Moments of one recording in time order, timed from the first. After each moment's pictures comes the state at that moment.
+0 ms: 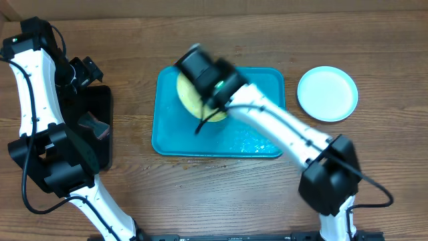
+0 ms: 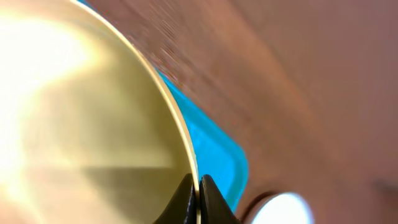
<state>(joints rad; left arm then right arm) 0.37 2.12 2.04 -1.35 0.08 -0.36 0.72 2.05 1.88 -0.89 0.57 -0.09</state>
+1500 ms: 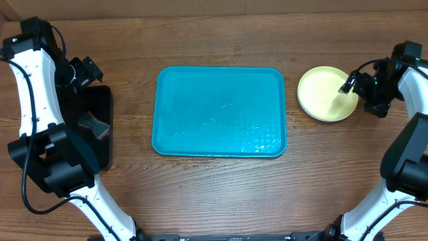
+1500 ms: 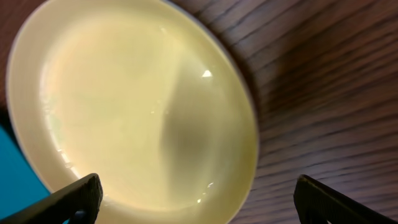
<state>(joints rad) 0.37 2.12 2.04 -1.35 0.08 -0.36 -0.37 2.02 1.56 -0.96 -0.28 0.20</state>
